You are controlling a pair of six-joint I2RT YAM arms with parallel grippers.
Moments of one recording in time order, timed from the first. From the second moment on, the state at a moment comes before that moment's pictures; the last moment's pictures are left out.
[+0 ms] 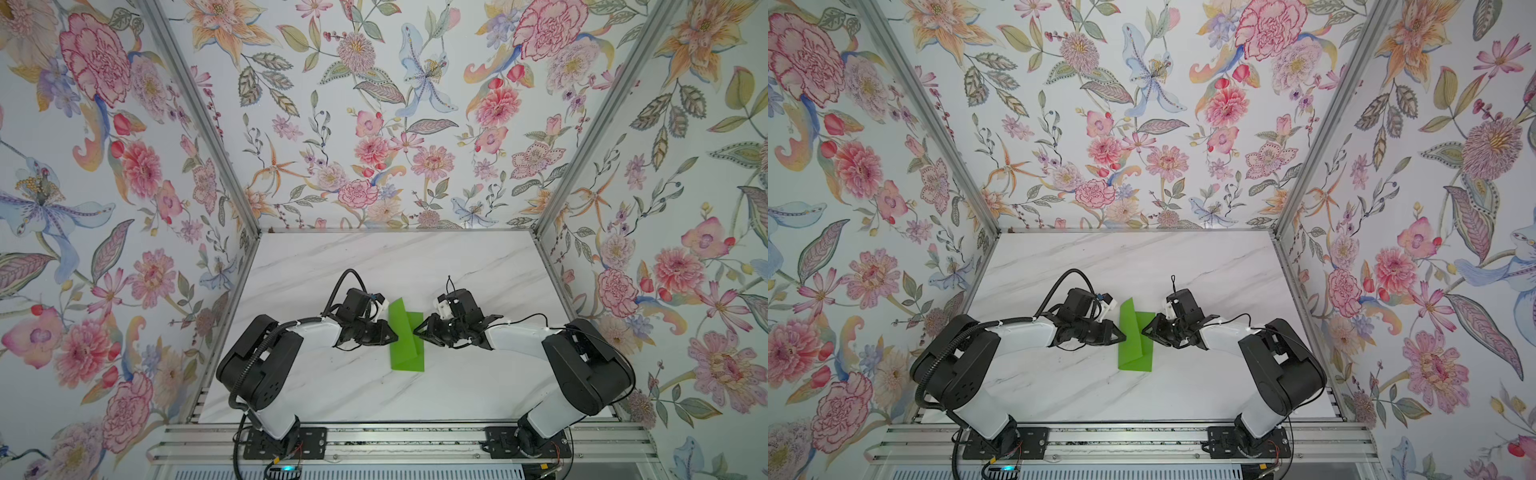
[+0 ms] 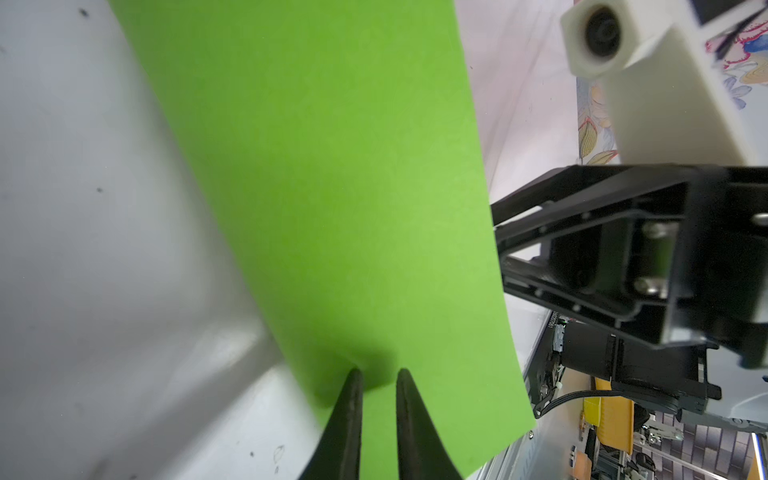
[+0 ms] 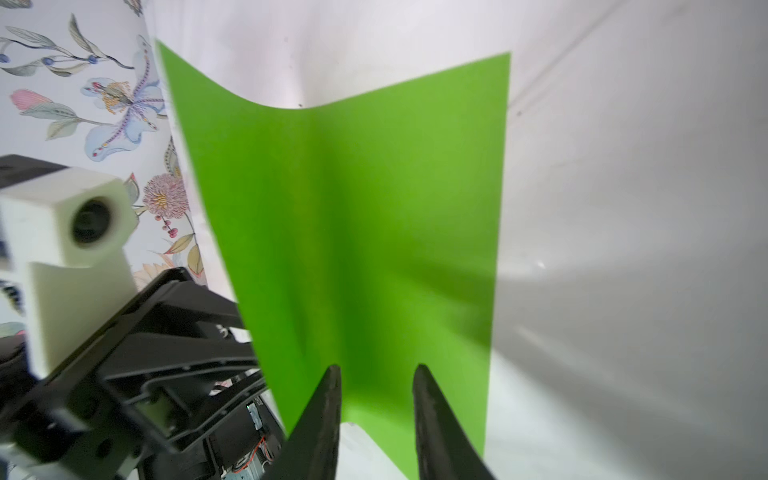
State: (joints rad) left arm -0.56 1.68 0.77 -0.01 0.63 -0.51; right arm 0.56 1.59 0.71 0.03 -0.51 0.90
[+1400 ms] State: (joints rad) left arm -0.56 1.64 0.83 -0.08 0.59 -0.47; right arm 0.52 1.63 0.74 0.08 -0.61 0.90
